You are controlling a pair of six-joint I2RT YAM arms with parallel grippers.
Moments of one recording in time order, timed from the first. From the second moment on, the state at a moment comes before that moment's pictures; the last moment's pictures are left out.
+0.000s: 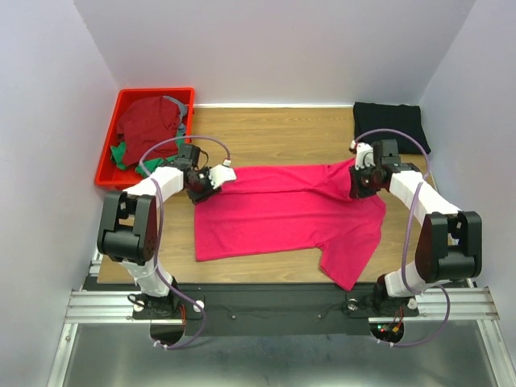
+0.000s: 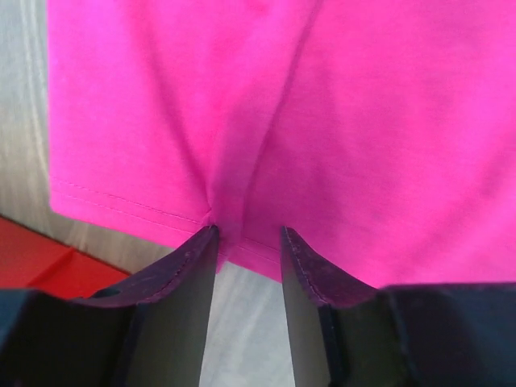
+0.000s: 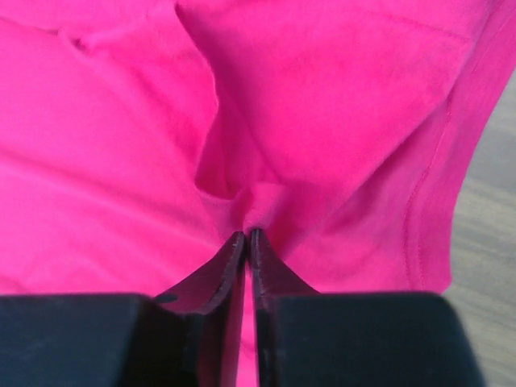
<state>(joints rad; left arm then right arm) -0.19 1.67 1.01 -0.47 0.25 0.98 0.03 1.49 1.00 -0.53 -0.30 -0.20</state>
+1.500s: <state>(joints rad) -0.72 2.46 2.02 -0.23 0.67 0.12 -0.12 2.13 1.68 -0.65 -0.28 -0.10</state>
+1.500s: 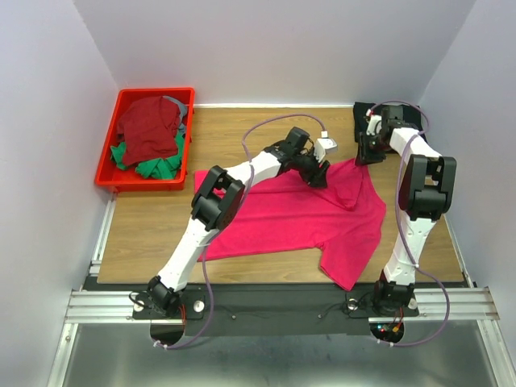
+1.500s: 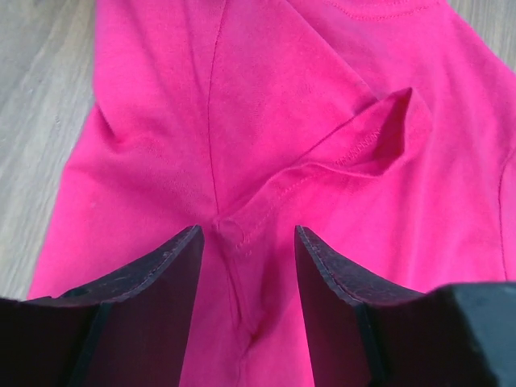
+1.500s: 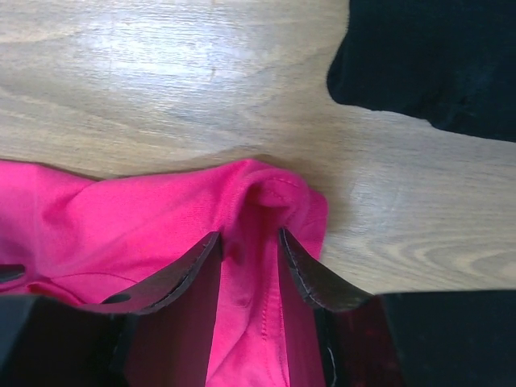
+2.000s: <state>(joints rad) -0.75 2.42 1.88 -0.17 0.72 0.15 -0.12 2.14 1.68 -0.65 -0.25 -0.10</state>
